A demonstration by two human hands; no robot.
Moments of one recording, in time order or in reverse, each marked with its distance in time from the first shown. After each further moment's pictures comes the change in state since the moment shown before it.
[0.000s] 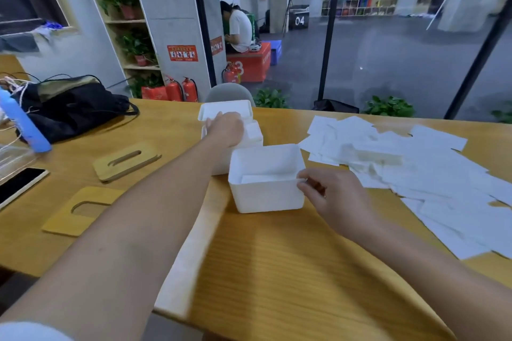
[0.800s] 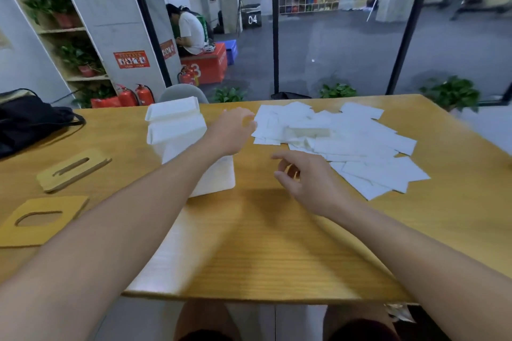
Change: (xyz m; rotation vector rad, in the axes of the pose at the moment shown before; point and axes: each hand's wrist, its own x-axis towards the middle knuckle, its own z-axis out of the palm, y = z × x) left_hand -0.131 0.146 -0.012 -0.178 -0.035 0.405; right_hand -0.070 0.025 -0.052 0.002 0.014 0.131
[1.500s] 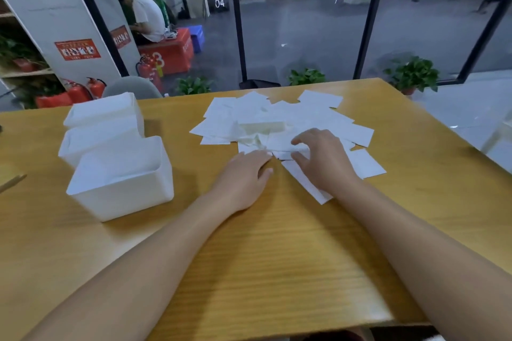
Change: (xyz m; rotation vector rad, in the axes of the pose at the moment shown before) left_hand -0.015 0.085 0.152 -0.028 -0.184 0.185; right_hand 0.017 0.144 -0.063 -0.336 0.095 0.243
